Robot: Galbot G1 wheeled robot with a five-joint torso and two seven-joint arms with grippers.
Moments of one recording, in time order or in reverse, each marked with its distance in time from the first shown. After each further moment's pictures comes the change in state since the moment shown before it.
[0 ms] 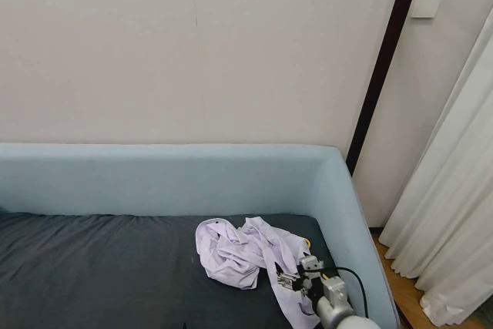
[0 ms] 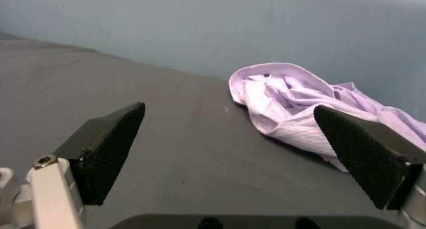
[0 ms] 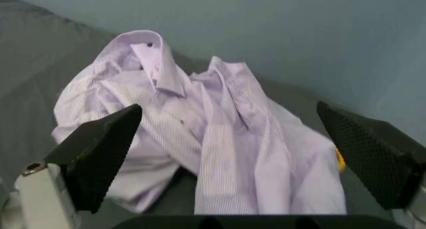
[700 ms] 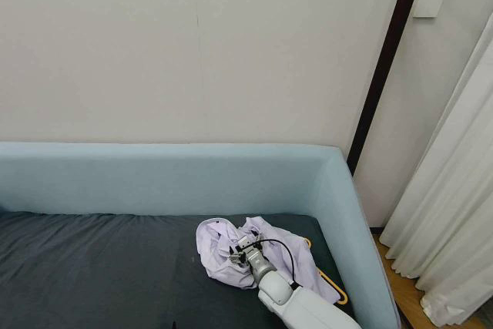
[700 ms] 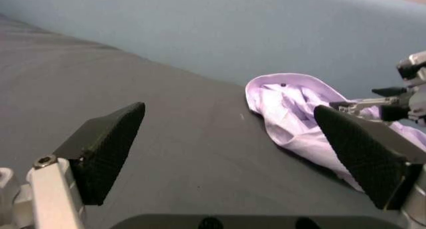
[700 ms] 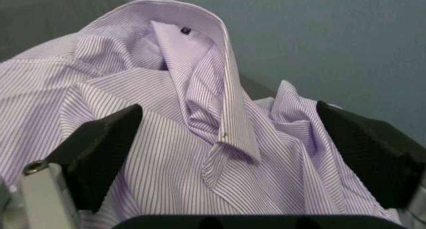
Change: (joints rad) left arm 0.019 -0.037 -0.034 -0.038 -0.050 0.011 -0.001; right arm 0.325 0.520 -0.167 -0.865 -0.345 0.203 -0.127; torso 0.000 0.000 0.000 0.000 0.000
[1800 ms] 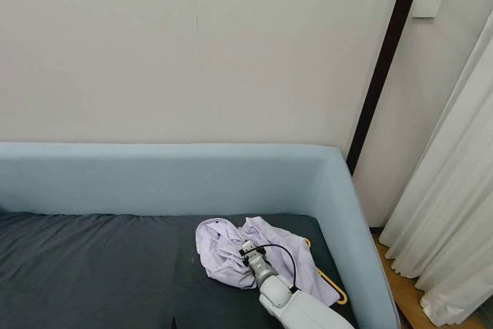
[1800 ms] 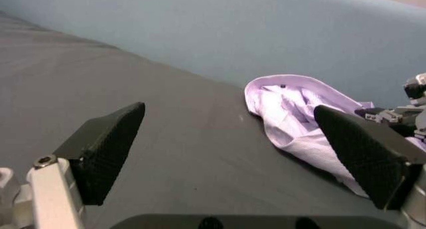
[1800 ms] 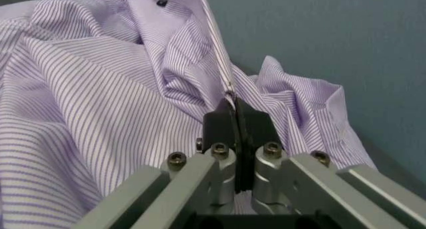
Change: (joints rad) left arm -0.017 0.003 0.006 0.015 -0.011 -0.004 -0.001; right arm -0.010 -0.010 0.006 -0.036 0.010 0.043 0.028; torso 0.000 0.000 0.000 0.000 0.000
